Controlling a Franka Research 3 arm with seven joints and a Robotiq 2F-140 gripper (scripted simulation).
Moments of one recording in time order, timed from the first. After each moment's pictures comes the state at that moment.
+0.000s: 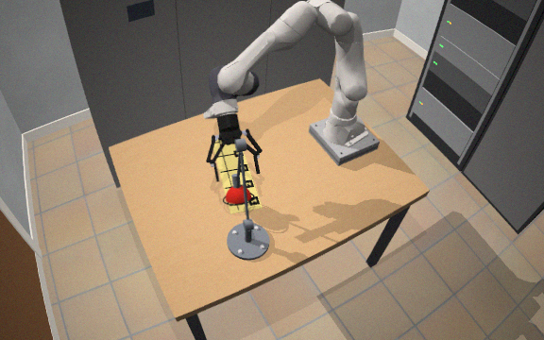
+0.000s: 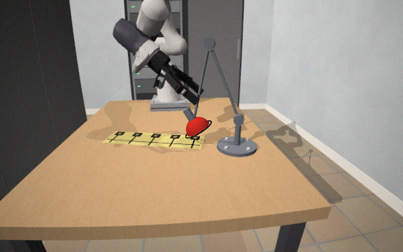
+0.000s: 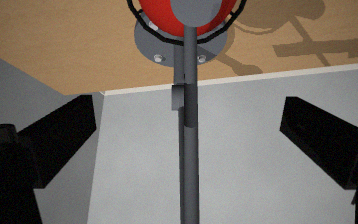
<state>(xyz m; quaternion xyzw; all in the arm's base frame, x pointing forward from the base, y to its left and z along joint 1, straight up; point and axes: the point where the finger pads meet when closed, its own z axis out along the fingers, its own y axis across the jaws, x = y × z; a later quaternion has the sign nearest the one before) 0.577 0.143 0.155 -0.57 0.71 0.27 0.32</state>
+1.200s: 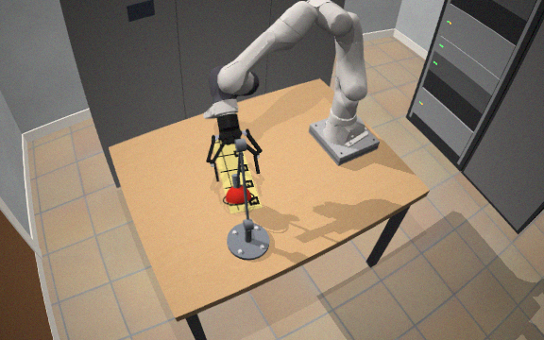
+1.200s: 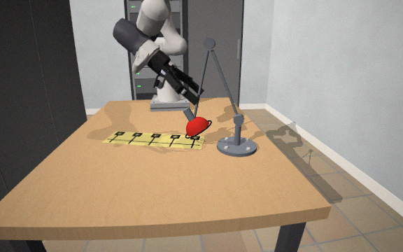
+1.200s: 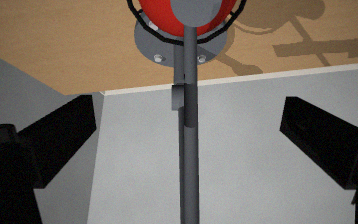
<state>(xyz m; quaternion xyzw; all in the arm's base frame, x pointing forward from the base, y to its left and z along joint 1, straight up) 0.577 0.143 0.155 -0.57 0.71 0.27 0.32</state>
